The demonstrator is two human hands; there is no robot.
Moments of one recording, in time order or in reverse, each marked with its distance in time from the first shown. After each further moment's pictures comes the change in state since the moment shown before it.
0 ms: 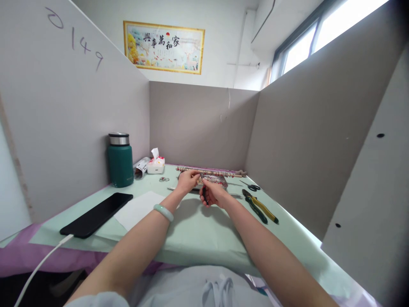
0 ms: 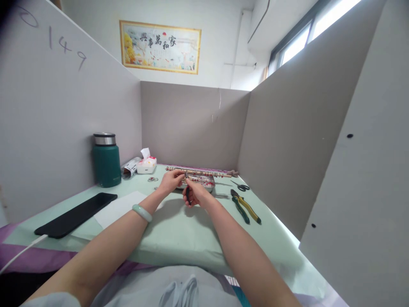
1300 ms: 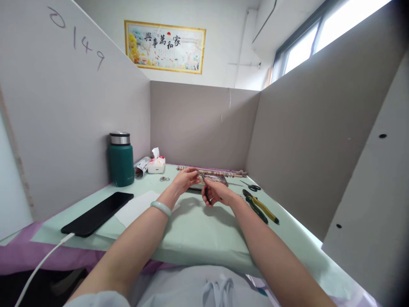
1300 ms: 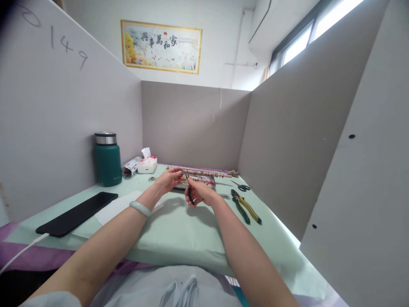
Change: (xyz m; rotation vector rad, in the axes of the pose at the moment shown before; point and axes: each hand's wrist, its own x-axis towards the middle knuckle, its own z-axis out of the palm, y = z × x) left_hand 0.002 0.003 -0.013 -0.931 -0.173 -0.357; right_hand -0.007 -0.002 -0.019 -0.116 -0.166 -0.078
